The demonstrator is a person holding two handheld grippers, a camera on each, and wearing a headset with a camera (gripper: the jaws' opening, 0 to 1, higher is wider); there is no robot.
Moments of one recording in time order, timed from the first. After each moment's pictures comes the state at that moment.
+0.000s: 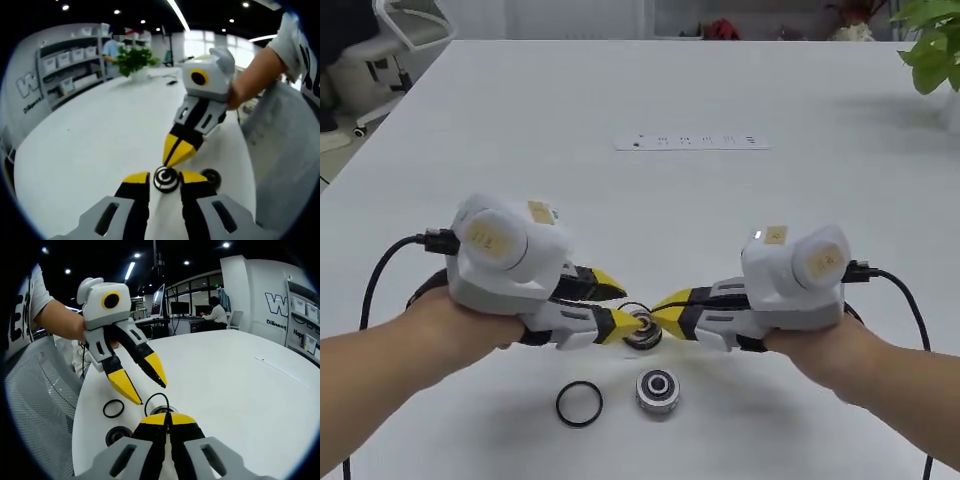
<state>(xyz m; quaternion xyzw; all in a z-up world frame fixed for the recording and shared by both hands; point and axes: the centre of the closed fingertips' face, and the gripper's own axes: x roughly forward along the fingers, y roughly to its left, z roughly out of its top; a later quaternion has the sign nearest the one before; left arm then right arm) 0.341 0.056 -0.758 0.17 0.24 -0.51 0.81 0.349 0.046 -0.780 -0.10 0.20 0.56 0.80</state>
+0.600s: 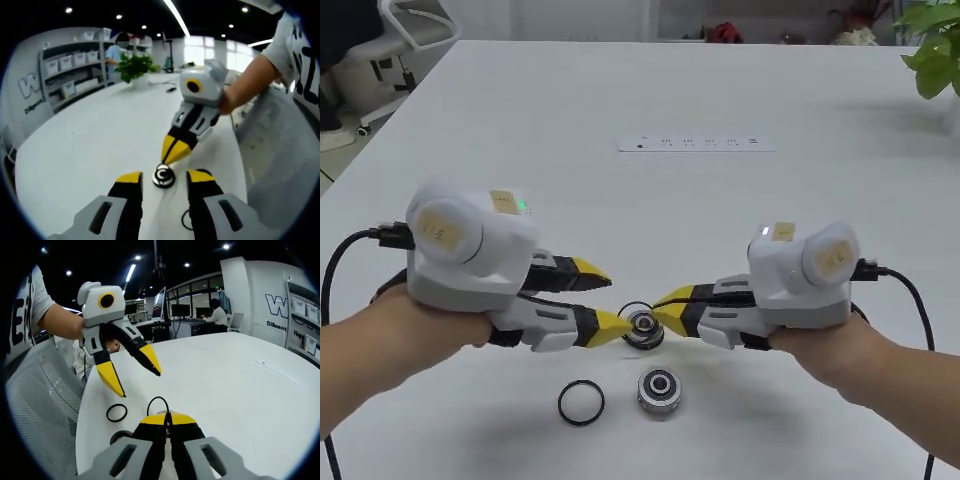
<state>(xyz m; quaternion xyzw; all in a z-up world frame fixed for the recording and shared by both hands) 0.325 0.069 -0.737 0.15 0.22 -0.51 0.81 0.346 0.048 -0.769 -0.10 0.20 0.56 0.80</state>
